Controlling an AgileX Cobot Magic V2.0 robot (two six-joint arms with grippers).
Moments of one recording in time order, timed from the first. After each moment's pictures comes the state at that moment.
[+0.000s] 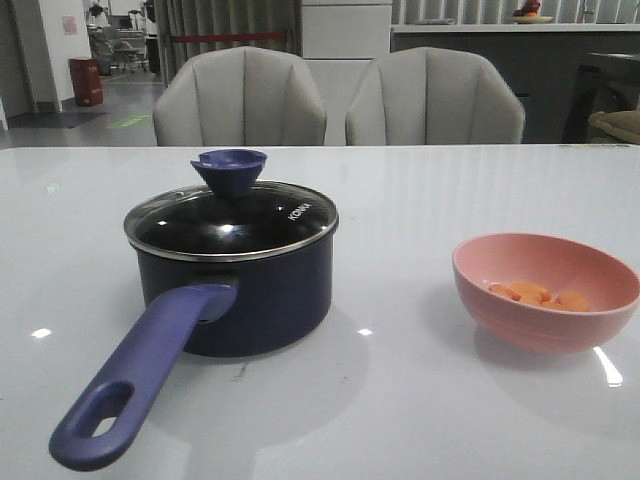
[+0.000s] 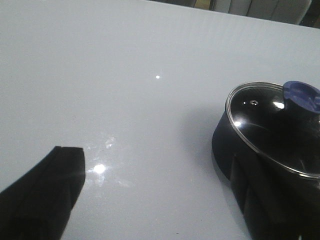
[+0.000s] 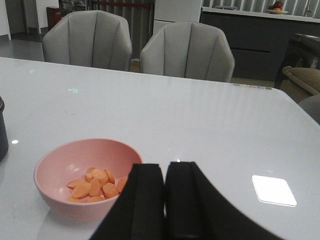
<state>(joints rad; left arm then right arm) -0.17 0.55 -0.38 0.07 0.30 -0.29 0.11 -0.01 0.03 -0.08 0.08 0.07</state>
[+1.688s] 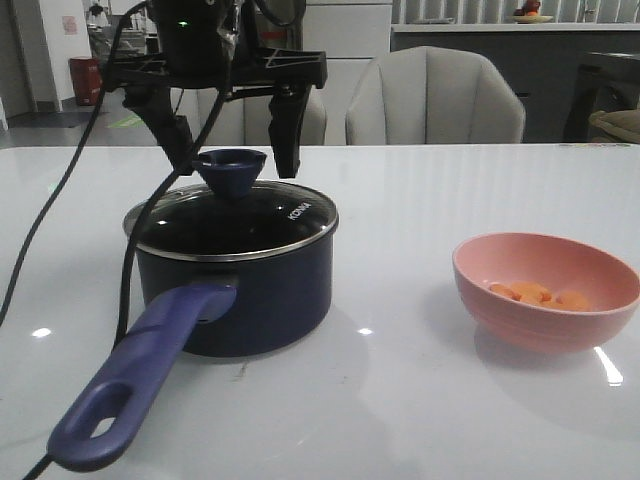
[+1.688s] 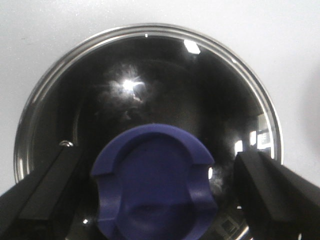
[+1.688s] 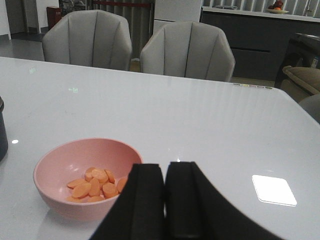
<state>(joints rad) -0.58 1.97 -1.77 0.05 1.12 -0.44 0.11 -0.01 0.03 -0.08 0.08 0.07</state>
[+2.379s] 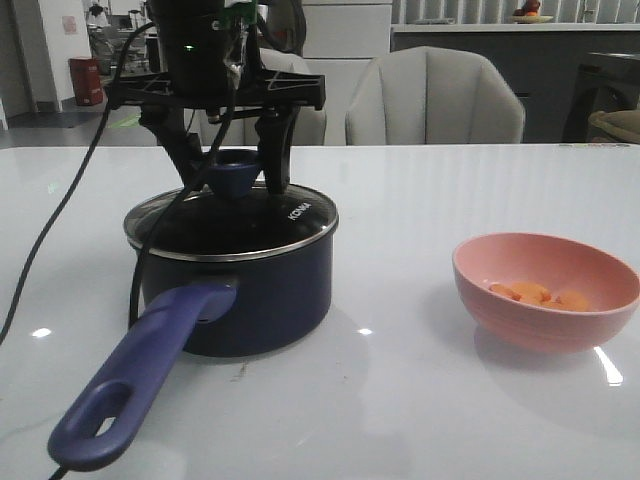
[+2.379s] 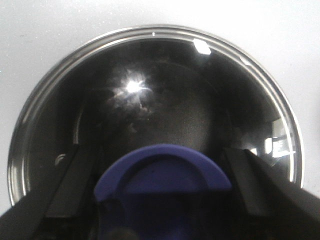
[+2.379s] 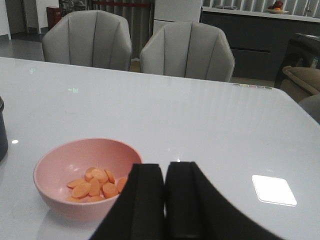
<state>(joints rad) -0.58 2.02 -1.78 0.05 1.12 -0.45 0.11 -0.01 0.03 -0.08 0.08 0.07</state>
